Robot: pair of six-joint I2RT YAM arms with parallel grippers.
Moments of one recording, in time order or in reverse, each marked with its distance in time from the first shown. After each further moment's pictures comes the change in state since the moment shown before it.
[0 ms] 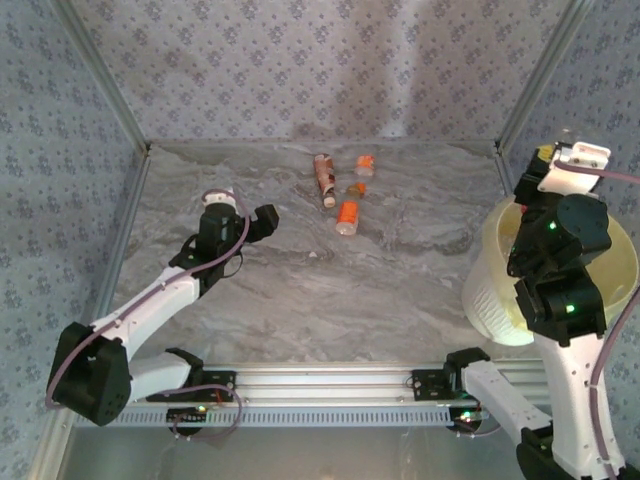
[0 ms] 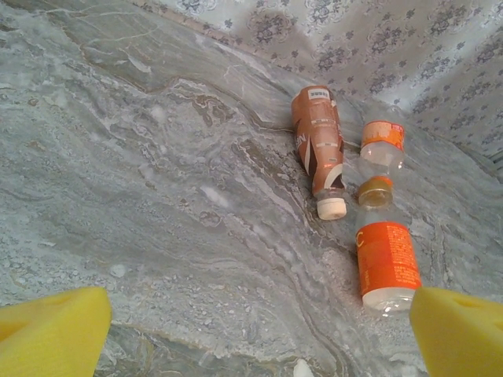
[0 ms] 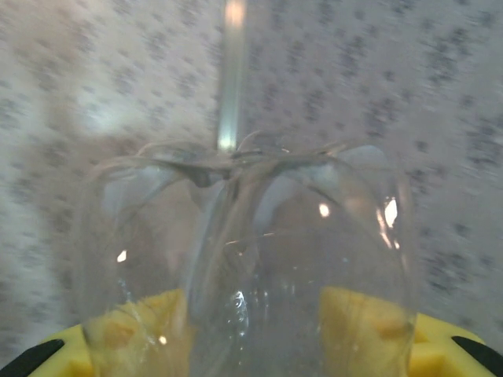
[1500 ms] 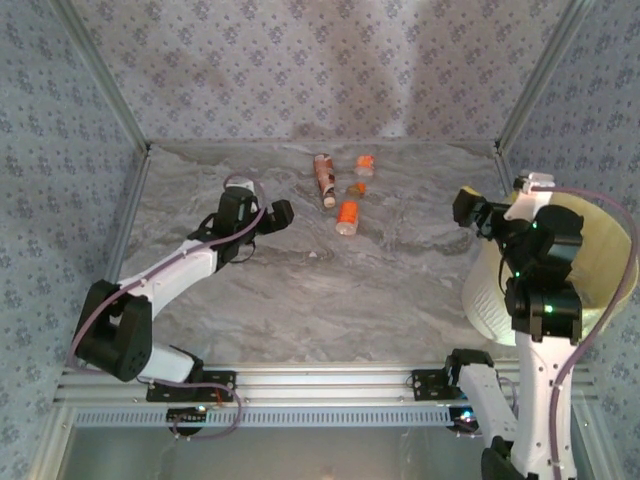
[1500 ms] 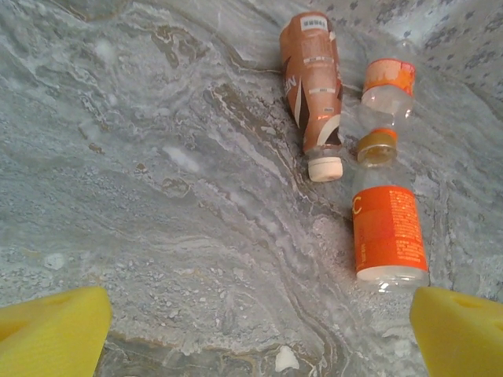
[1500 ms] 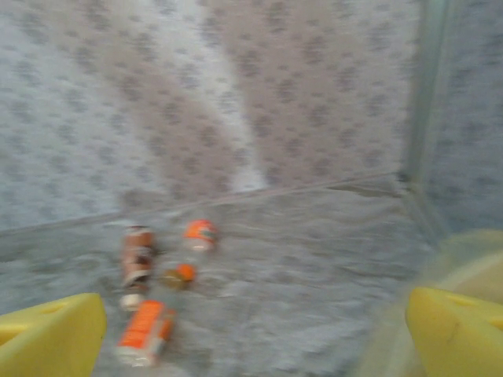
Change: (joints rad) left arm 0.000 0.243 0.177 -0.084 0.123 -0.011; right arm -0.275 -0.056 -0.225 -0.186 -0.926 0.394
